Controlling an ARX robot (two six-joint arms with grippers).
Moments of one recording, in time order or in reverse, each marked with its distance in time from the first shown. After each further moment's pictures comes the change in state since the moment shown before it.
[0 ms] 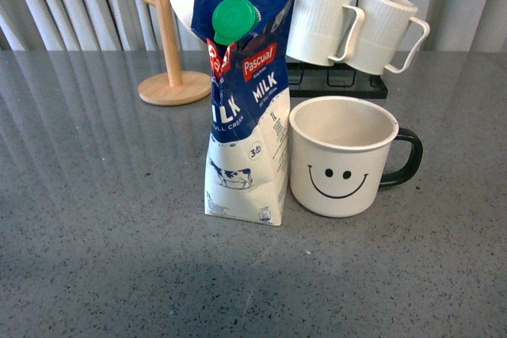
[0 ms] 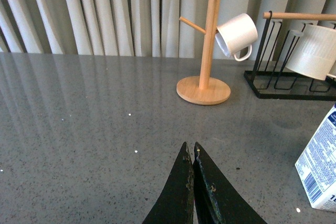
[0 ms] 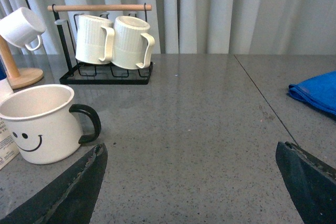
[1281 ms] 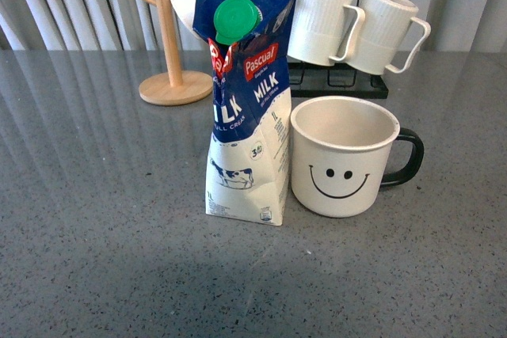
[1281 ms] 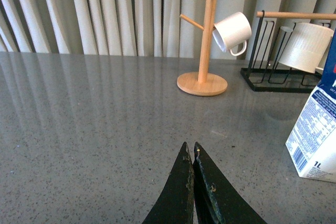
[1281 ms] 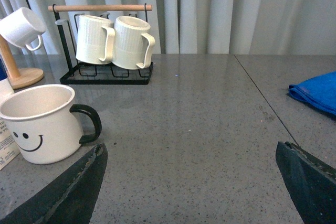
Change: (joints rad) left arm 0.000 -0.519 -0.138 -0.359 0.000 0.000; right arm 0.000 0.000 0.000 0.000 0.000 0.000
